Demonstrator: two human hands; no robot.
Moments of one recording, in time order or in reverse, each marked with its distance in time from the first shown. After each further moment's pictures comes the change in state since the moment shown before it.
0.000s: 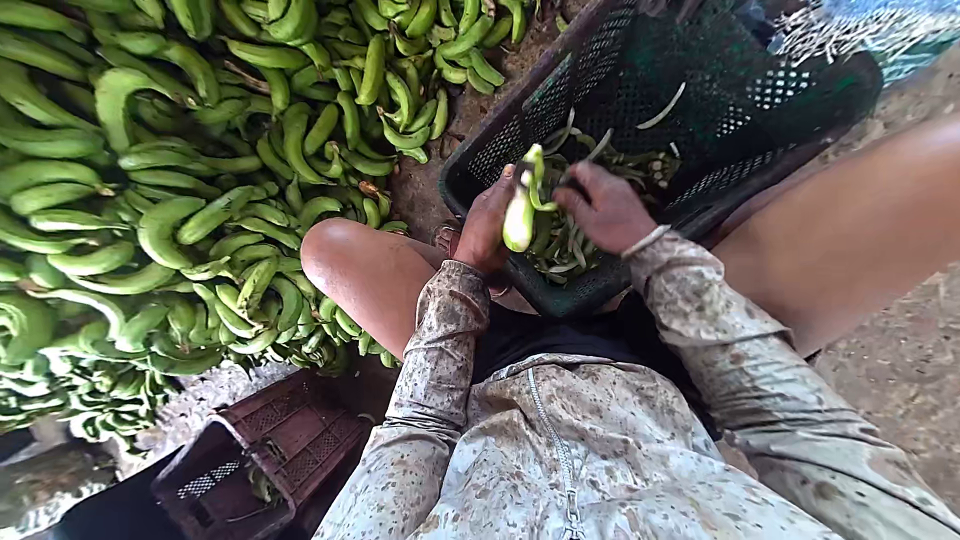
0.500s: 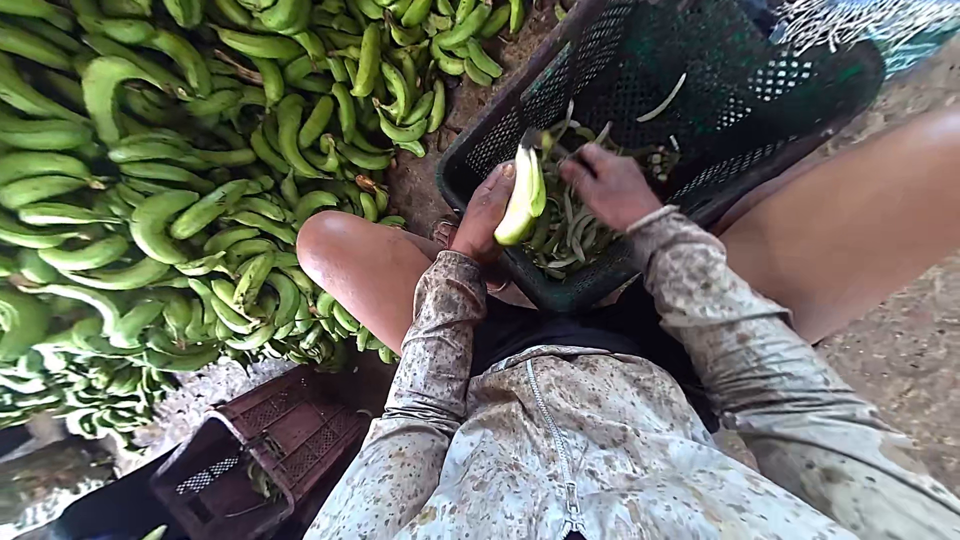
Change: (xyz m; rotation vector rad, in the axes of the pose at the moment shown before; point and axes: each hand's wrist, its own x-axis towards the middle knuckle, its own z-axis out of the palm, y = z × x) left_hand 0.007 -0.008 -0.010 0.150 -0.087 0.087; right_hand 0.012 0.004 -0.009 0.024 -0.027 0.175
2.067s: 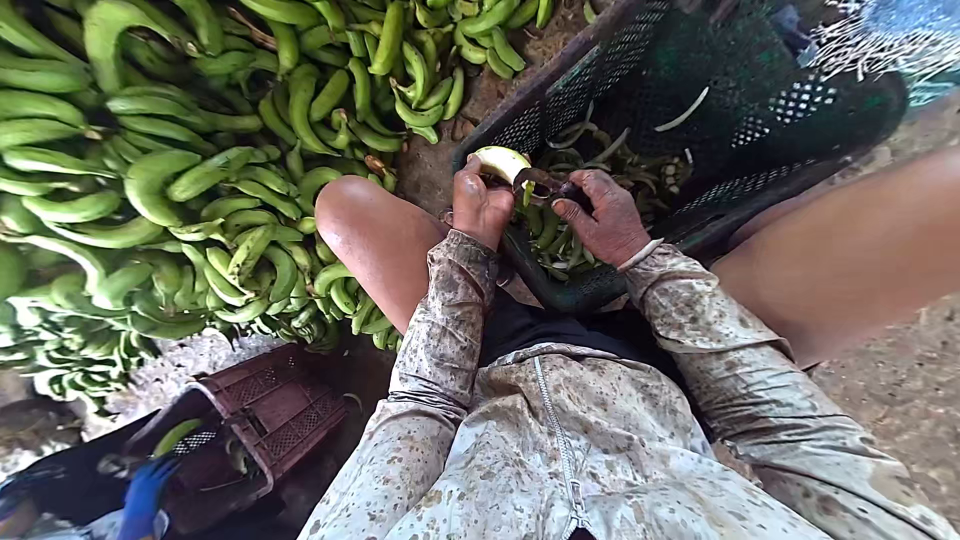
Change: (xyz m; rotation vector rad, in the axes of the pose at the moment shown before) left_hand 0.021 0.020 -0.003 -1.027 0.671 -0.028; right_hand -0.015 0.002 0.041 0.025 0.115 -0.250
